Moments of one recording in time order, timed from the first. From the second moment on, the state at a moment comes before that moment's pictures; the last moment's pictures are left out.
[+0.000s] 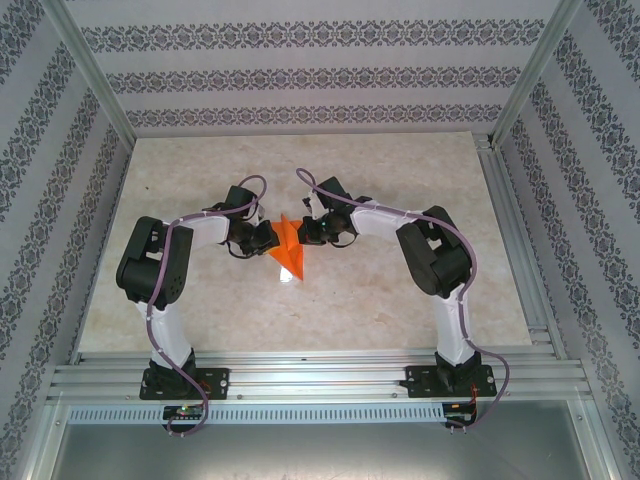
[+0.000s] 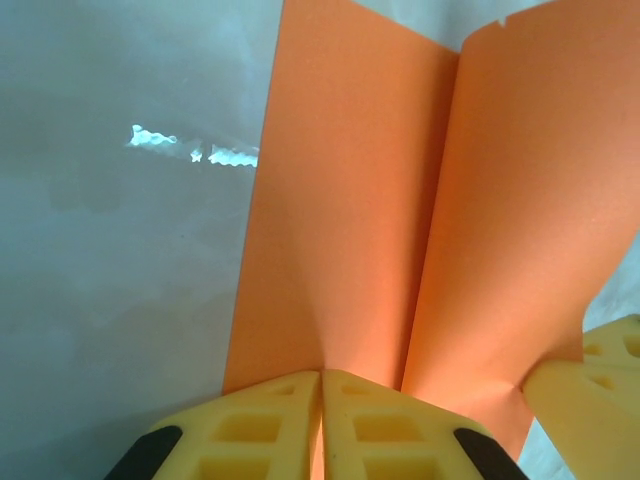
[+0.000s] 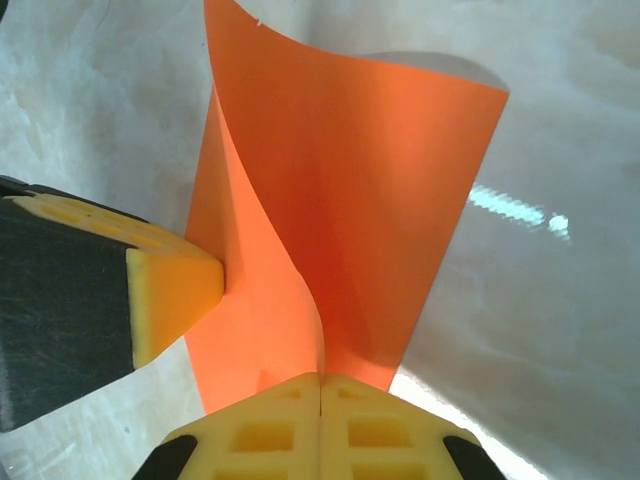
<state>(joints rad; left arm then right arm) -0.28 1.90 1.07 -0.31 0.49 -0.68 0.59 2.11 1.42 -0.33 -0.48 0.44</state>
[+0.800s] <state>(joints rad) -0.29 1.91 1.09 -0.32 0.46 -0.66 0.58 2.18 1.48 -0.35 -0.50 0.30</state>
